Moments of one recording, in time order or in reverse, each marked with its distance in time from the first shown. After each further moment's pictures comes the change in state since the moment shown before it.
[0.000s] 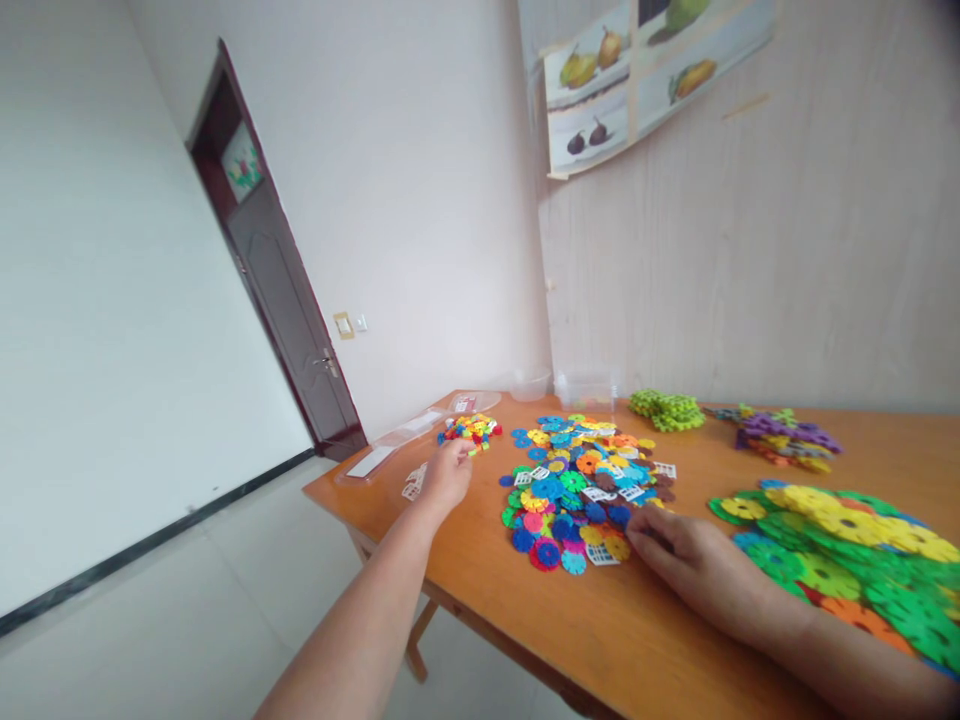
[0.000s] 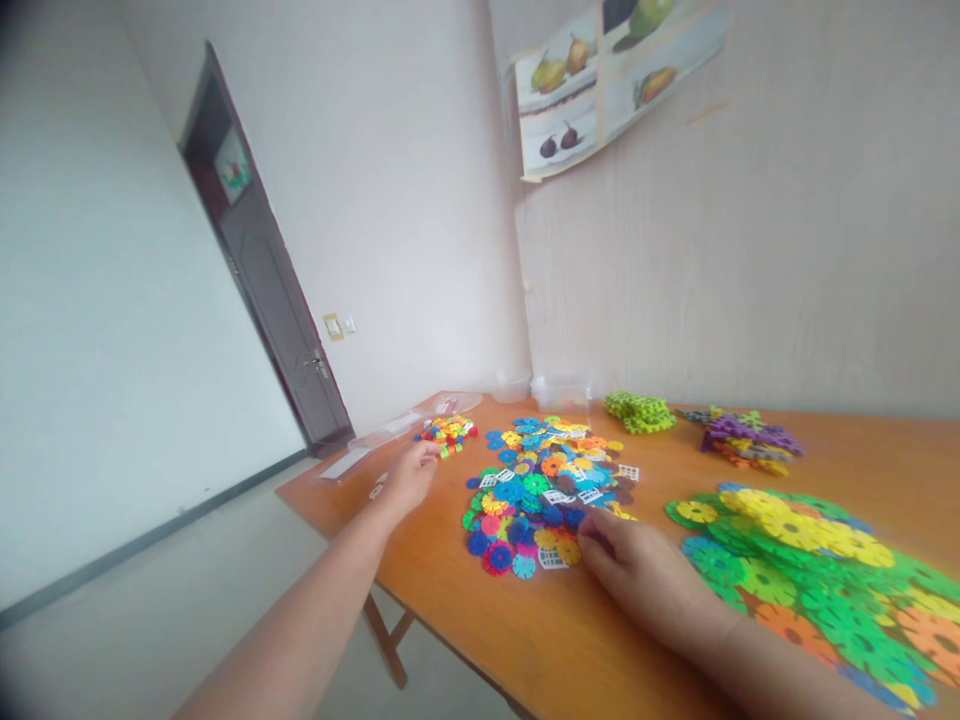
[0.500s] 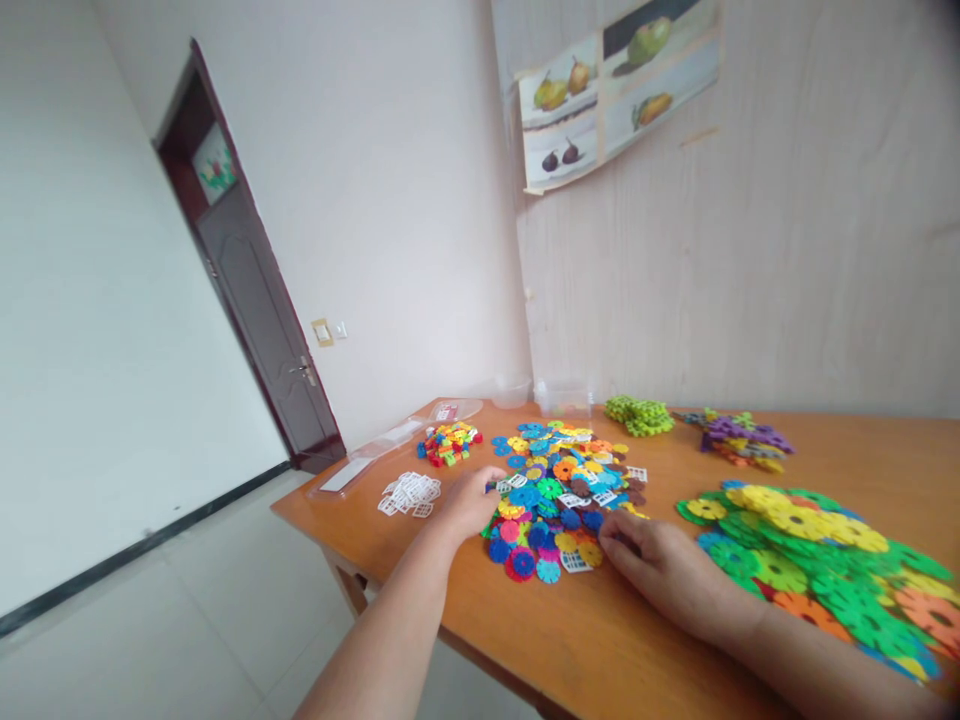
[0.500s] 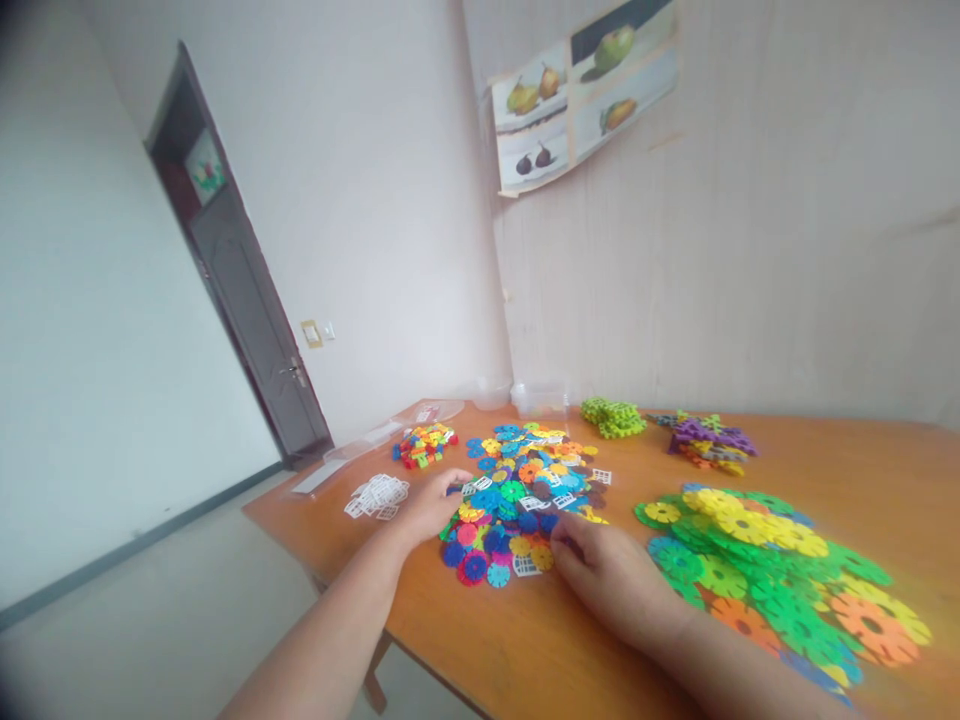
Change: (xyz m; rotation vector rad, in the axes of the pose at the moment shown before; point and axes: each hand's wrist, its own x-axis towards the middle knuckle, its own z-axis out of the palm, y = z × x) left_hand -0.027 0.048 0.049 -0.037 -0.270 -0.001; right_hand 0.001 0.001 0.000 0.027 0.026 -0.003
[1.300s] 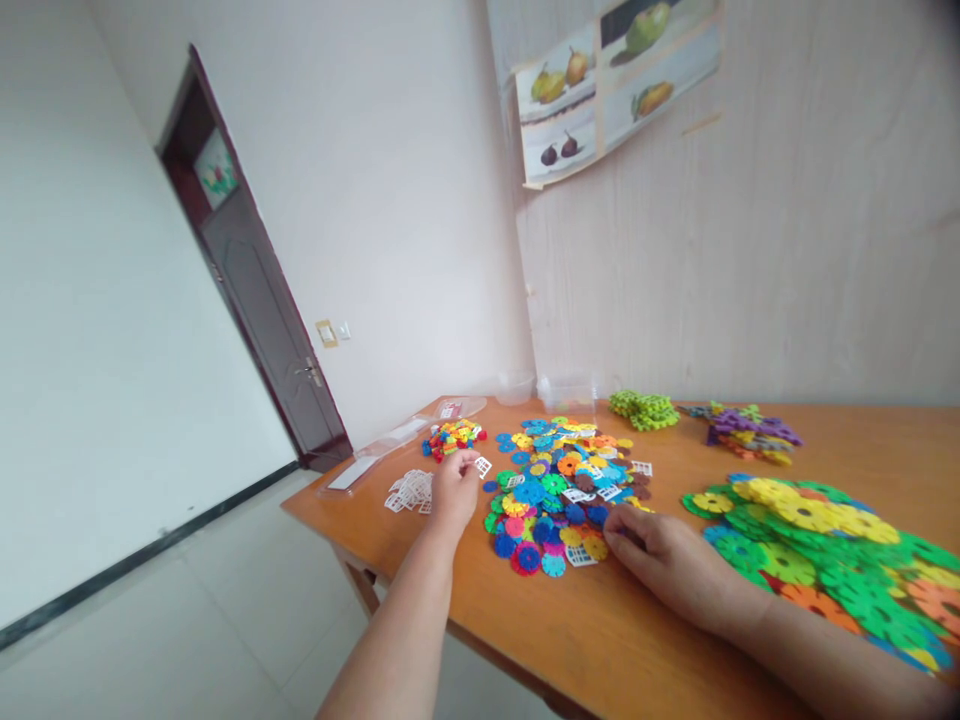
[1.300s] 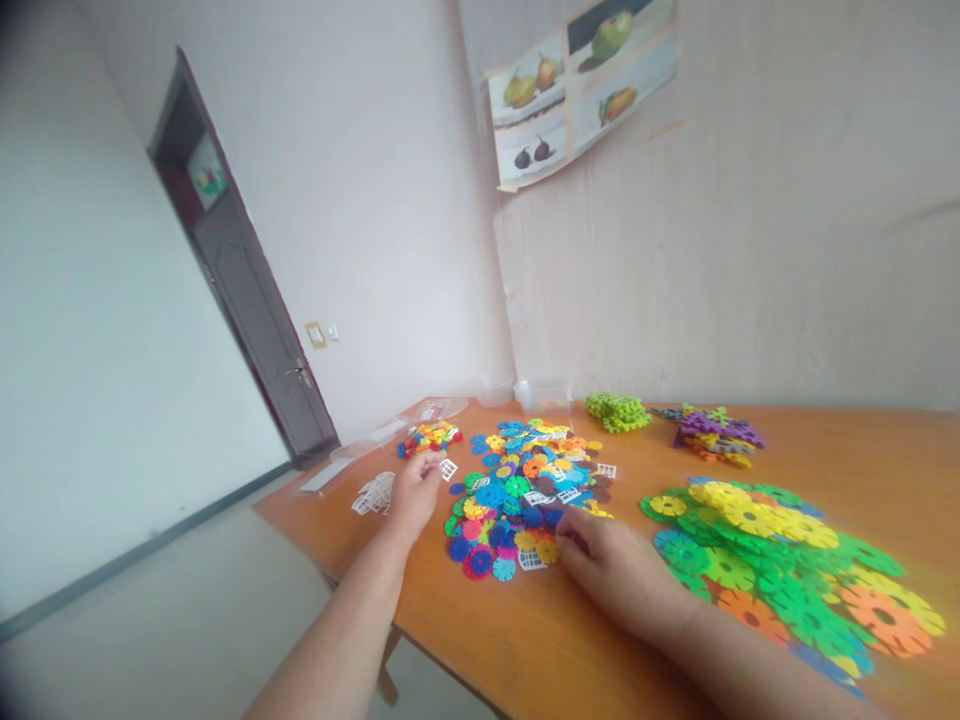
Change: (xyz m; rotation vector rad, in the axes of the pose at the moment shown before) left_hand 0.004 -0.011 -0.016 -0.103 0.372 -0.048; right_hand 0.001 0.002 0.000 0.005 -0.005 0.010
